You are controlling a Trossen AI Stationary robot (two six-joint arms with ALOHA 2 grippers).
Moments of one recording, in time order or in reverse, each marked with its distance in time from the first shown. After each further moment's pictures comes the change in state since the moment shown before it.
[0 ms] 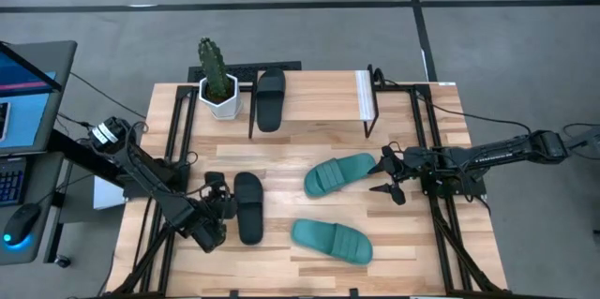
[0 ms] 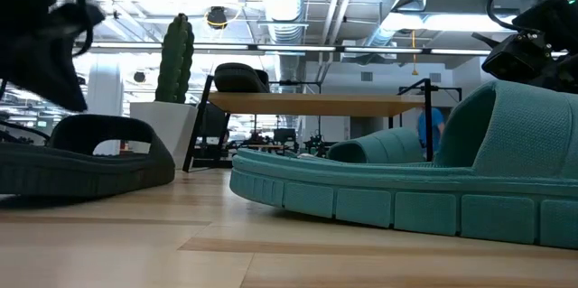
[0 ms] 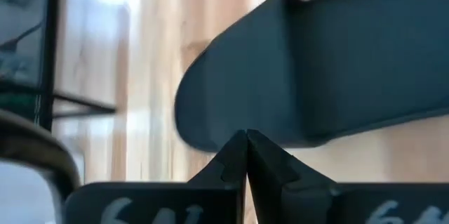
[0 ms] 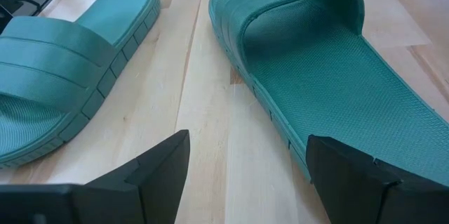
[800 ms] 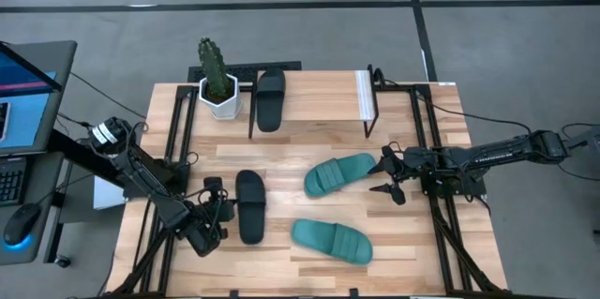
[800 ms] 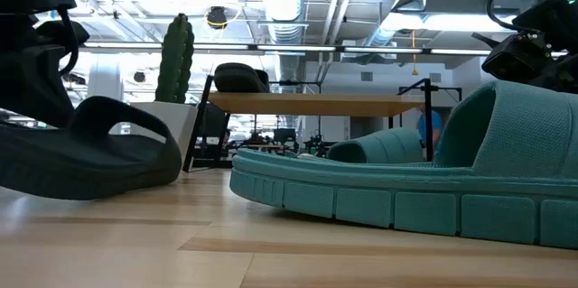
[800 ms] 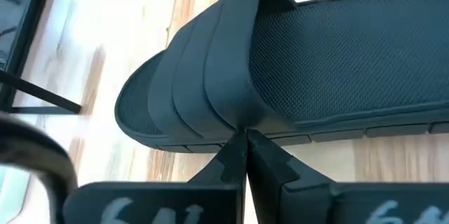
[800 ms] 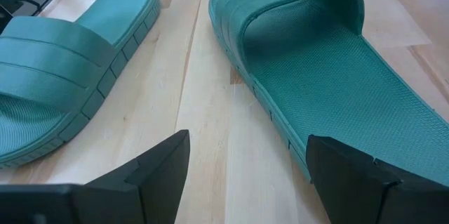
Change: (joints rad) left arm -0.059 0.000 -0.126 0.218 -0.067 -0.131; right arm 0.000 0.000 0.000 0.000 0.000 0.000
